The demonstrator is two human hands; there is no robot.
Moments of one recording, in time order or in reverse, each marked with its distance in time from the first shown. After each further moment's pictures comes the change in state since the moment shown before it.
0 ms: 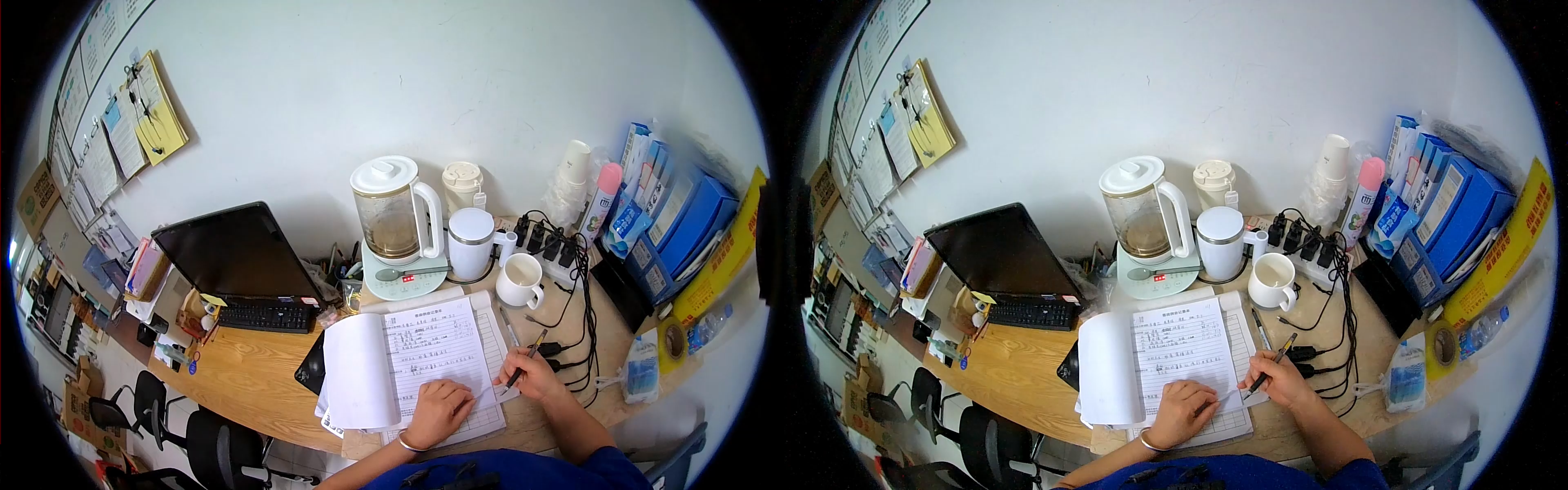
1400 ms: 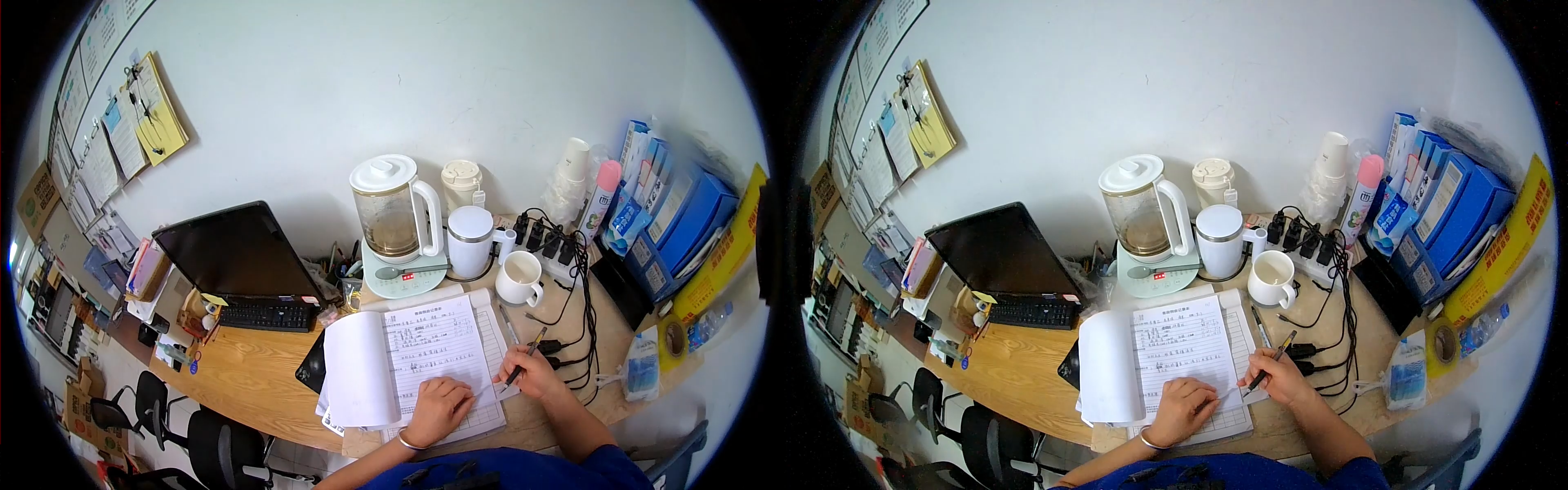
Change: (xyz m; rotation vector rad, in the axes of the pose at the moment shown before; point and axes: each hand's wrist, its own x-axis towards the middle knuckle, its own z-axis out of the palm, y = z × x) left_hand -0.001 0.000 0.001 0.011 -0.008 0.002; right_hand 0.001 0.004 -0.005 0.007 -0.017 0.005
